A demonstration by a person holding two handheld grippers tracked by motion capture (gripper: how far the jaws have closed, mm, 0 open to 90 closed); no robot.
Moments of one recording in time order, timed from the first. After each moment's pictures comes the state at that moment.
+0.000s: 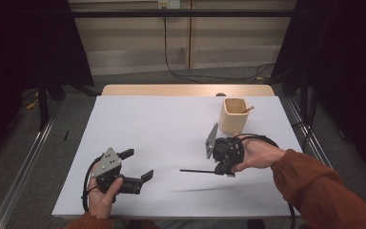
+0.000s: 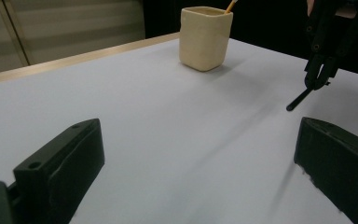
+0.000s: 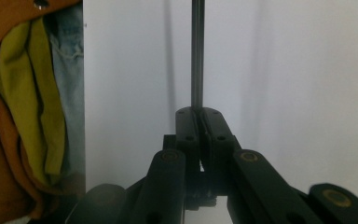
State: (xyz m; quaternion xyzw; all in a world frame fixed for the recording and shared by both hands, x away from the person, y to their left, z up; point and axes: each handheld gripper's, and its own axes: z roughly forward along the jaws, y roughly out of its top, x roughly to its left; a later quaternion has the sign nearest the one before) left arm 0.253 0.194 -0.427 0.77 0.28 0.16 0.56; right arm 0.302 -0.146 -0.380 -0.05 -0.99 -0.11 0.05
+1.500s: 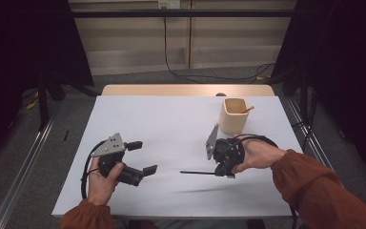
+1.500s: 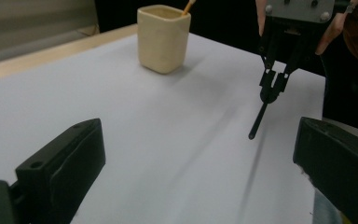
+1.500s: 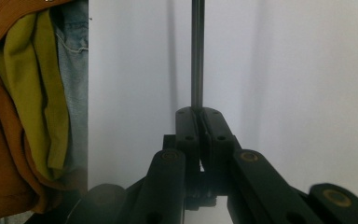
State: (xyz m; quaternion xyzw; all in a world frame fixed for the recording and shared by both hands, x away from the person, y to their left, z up) left arm 0.280 0.182 -0.391 0.80 0.23 0.06 0.54; right arm 0.302 -0.148 -0.384 -0.04 -0.99 -0.12 0.06
